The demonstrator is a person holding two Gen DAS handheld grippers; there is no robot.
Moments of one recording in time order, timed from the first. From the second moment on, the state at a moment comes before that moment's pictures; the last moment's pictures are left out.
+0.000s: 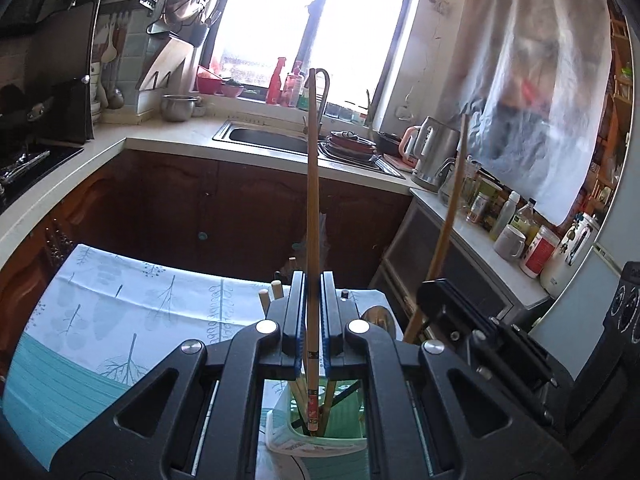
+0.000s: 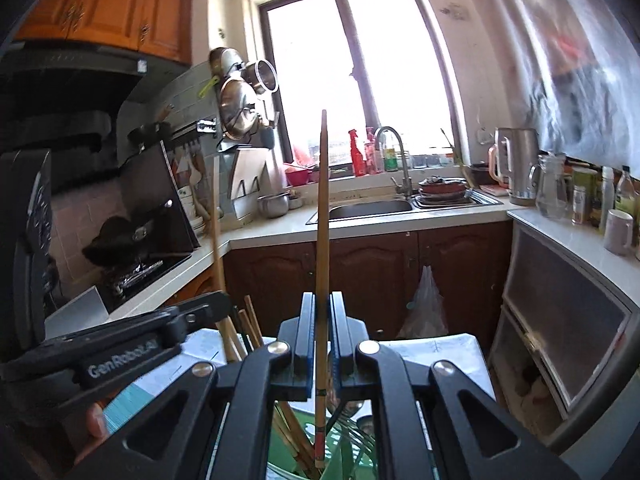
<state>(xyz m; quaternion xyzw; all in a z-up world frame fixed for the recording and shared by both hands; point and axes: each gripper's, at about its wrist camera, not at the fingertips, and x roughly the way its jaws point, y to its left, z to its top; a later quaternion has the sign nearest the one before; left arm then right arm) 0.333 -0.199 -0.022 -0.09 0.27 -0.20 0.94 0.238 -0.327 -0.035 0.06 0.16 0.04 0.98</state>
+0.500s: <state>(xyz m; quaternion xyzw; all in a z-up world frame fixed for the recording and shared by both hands) 0.313 -0.186 -0.073 -0.06 0.30 -0.20 0.93 0.232 -0.313 -0.076 0.03 0.26 0.08 0.96</state>
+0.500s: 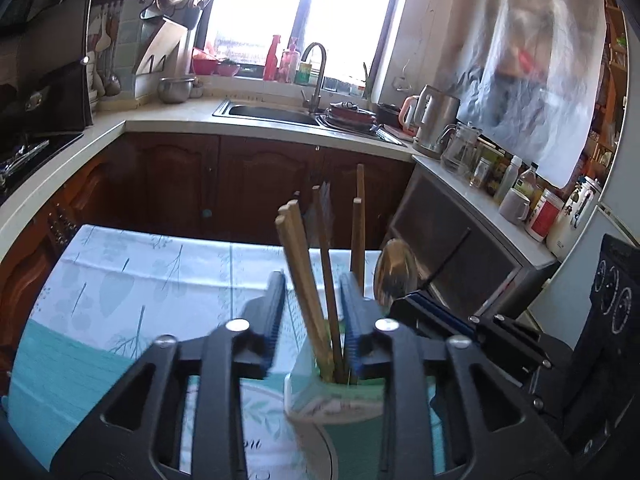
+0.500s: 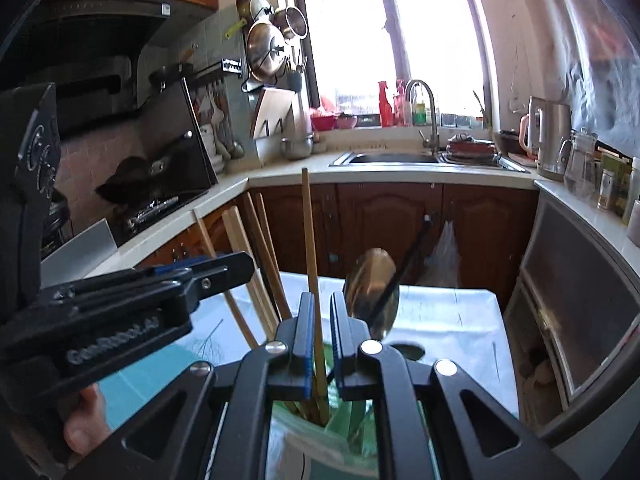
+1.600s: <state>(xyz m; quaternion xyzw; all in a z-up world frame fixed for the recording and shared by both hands) 0.100 -0.072 -0.077 0.02 0.42 -0.09 0.90 0.084 -0.256 -0.081 0.09 0.39 0.04 0.92</state>
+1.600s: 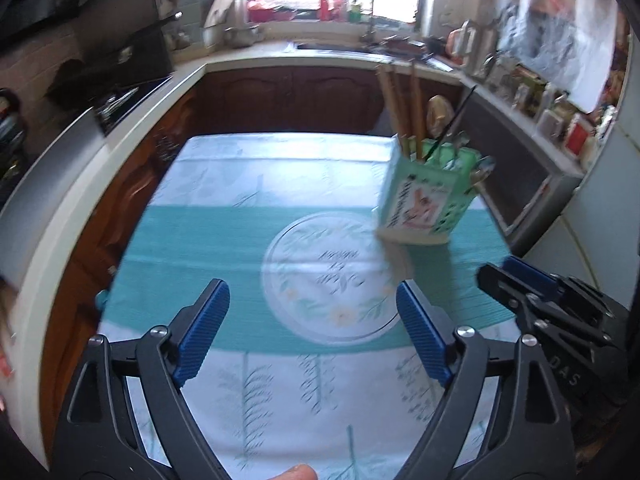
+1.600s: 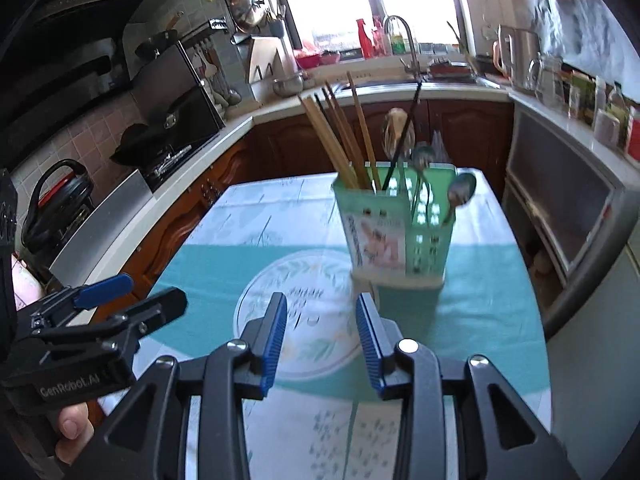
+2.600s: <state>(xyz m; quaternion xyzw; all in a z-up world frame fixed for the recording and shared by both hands) 0.053 -0.051 -0.015 0.04 0.40 -0.04 0.91 0.033 -0.220 -0.022 0.09 0.37 0.02 0.93</state>
